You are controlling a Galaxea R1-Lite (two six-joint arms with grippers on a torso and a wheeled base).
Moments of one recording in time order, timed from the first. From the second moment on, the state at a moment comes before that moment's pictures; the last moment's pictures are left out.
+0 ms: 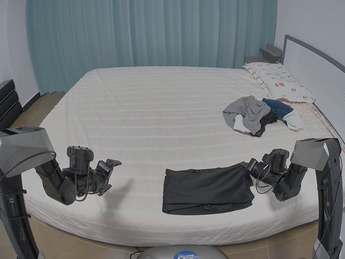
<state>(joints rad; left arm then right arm) -0.16 2.19 -0.65 -0.93 -0.16 -1.18 0.10 2.55 -0.87 -1.35 0.27 0.71</state>
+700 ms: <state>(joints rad) -0.16 2.19 -0.65 -0.93 -0.16 -1.18 0.07 2.57 -0.89 -1.33 0.25 0.72</state>
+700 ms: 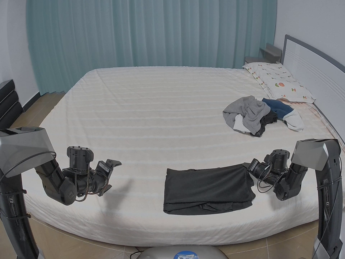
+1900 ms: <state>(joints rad) -0.17 2.19 -0.65 -0.93 -0.16 -1.17 0.02 2.37 -0.50 -1.38 0.56 0.62</state>
